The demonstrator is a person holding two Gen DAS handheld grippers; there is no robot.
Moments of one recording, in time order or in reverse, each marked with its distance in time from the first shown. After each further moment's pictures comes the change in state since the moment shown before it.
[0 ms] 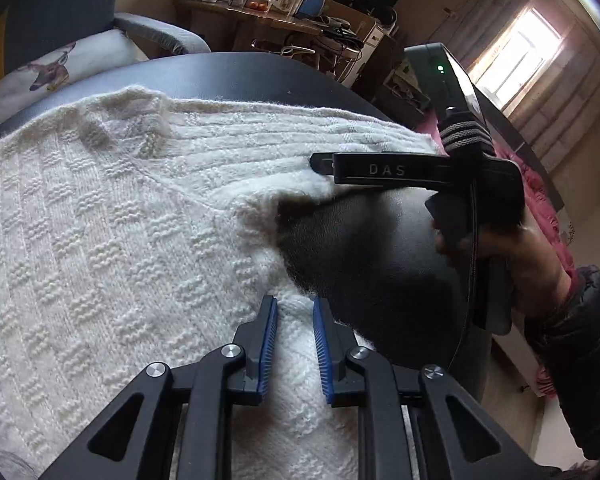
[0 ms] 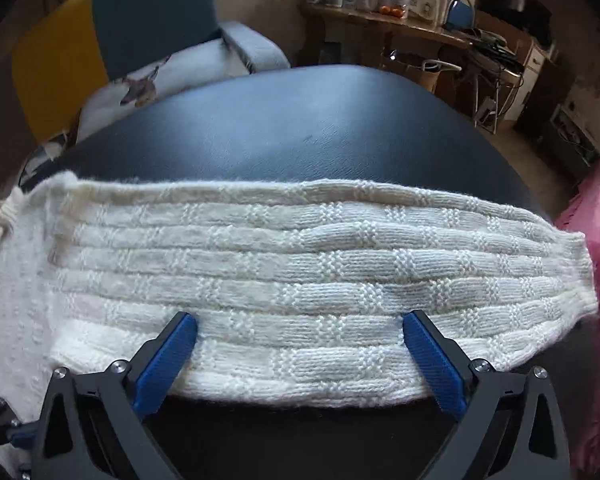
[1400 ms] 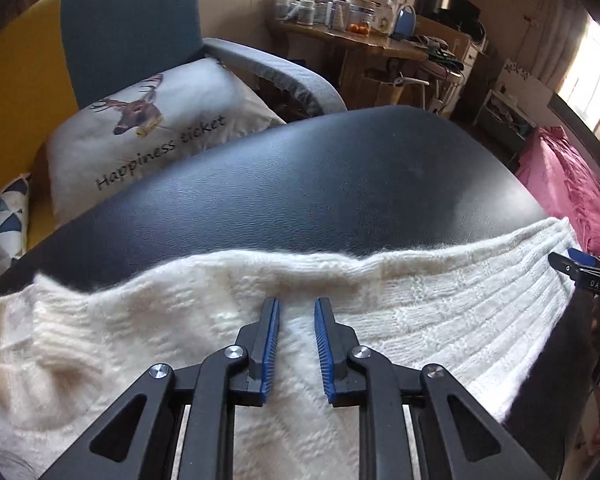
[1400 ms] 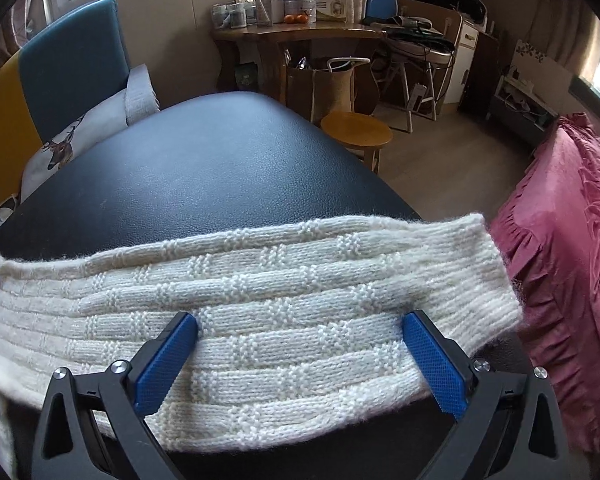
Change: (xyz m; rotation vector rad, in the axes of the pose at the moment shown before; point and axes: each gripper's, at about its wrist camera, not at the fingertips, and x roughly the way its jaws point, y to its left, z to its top) left arm 0.002 0.099 0.111 -0.075 -0.085 0.386; right arm -0.004 -0.153 0.010 0.171 -0.023 -0.092
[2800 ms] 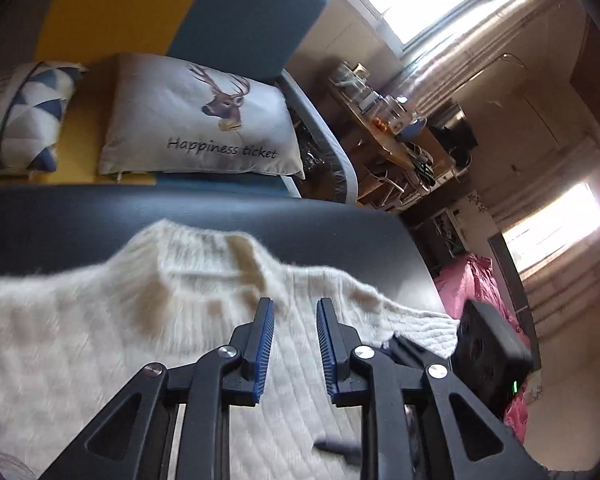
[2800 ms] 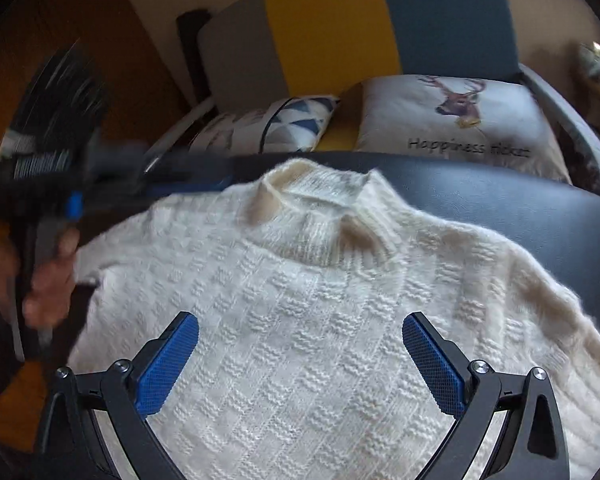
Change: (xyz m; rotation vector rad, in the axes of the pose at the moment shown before) left arm -0.103 0.205 -0.033 -0.416 -0.076 -0.395; right arm -0.065 0.424 -0.052 -0.640 0.060 0.787
